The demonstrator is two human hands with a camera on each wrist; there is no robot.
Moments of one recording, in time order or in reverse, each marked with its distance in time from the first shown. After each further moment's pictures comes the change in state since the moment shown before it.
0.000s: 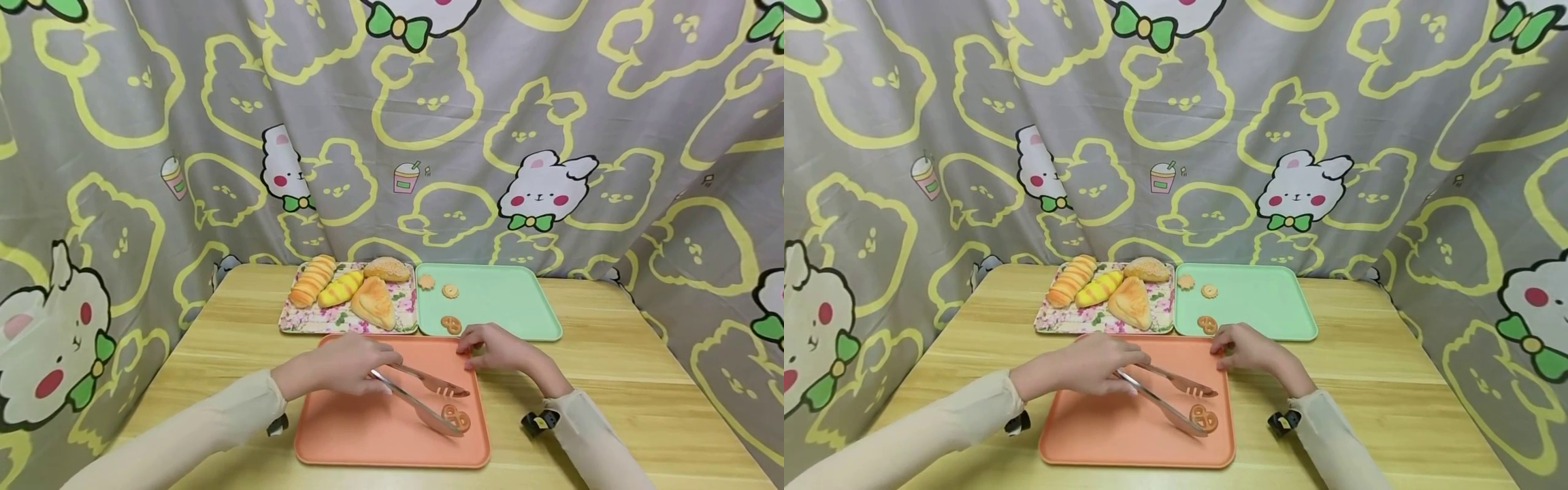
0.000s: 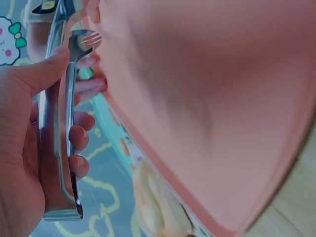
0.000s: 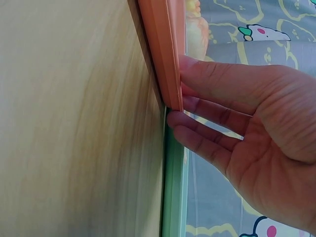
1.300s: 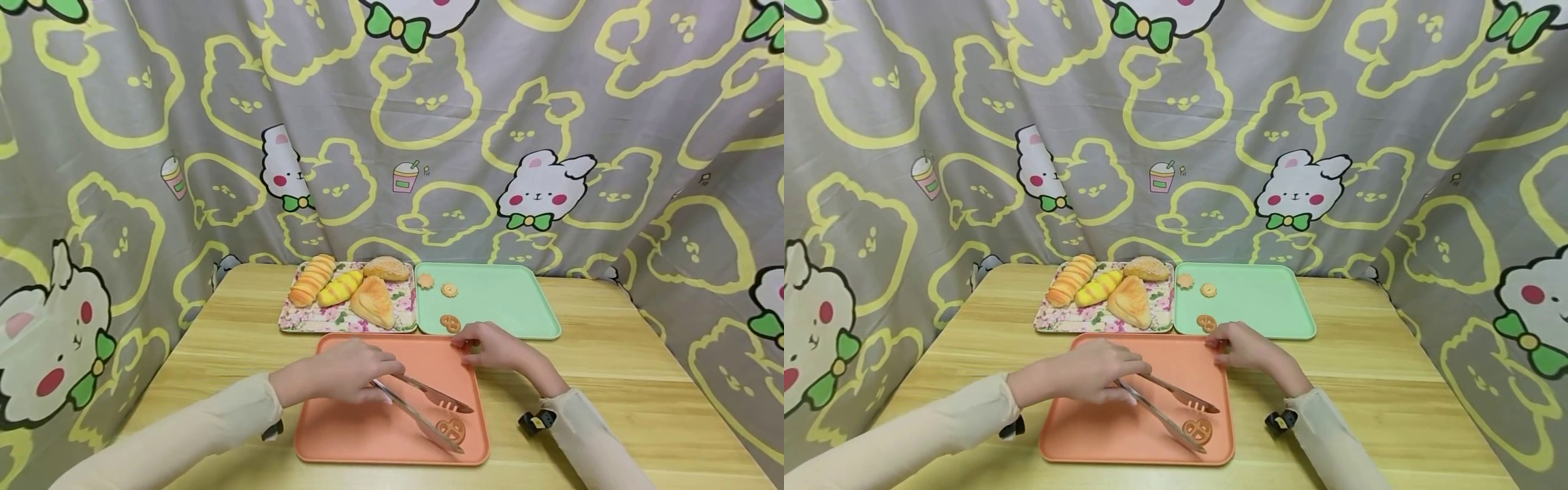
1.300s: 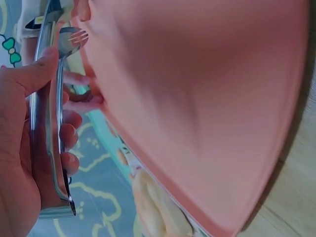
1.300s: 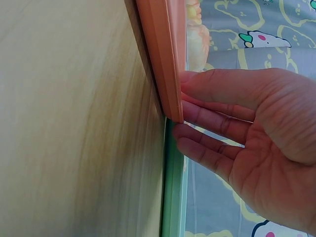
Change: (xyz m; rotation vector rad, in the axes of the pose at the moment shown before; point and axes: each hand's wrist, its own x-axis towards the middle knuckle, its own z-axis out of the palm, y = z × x) left_hand -0.005 0.012 -0.003 0.068 -0.021 0.077; right_hand 0.004 -0.001 0.005 -0.035 0.028 0.065
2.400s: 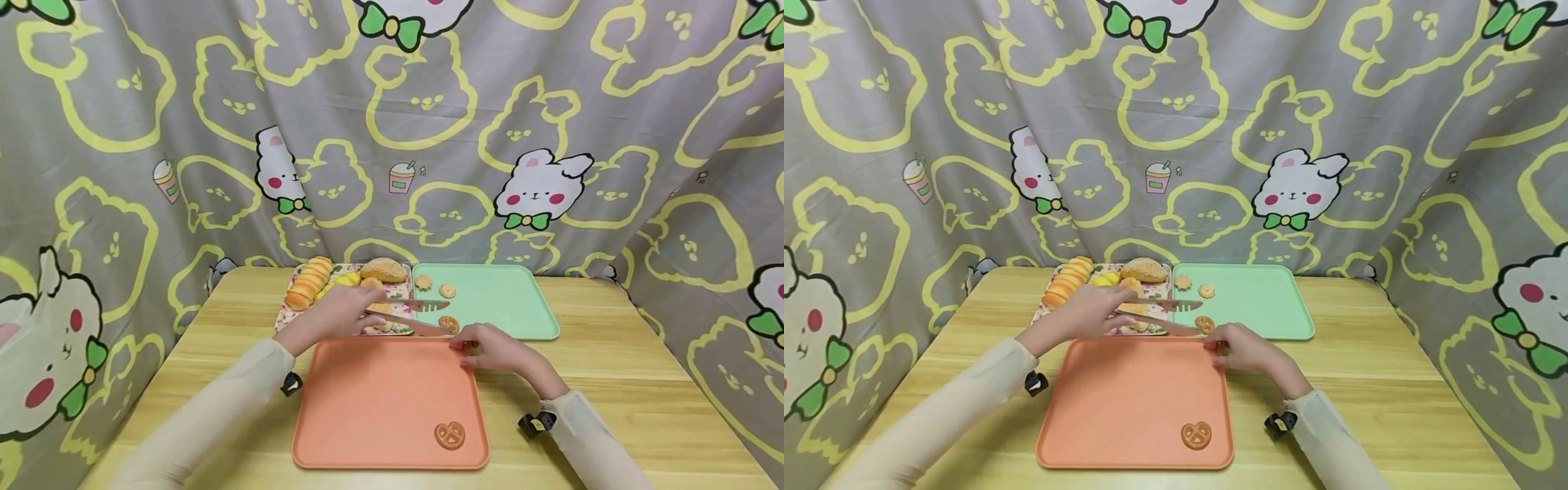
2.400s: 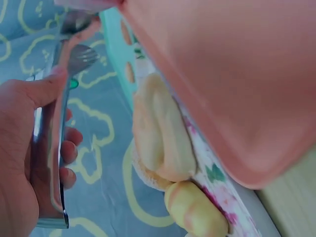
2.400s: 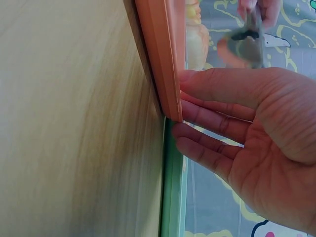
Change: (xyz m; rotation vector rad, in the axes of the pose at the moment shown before) left_hand 0.022 -0.081 -0.009 0.052 0.194 -0.315; right_hand 0.001 0.000 -0.001 0.025 0.011 -0.025
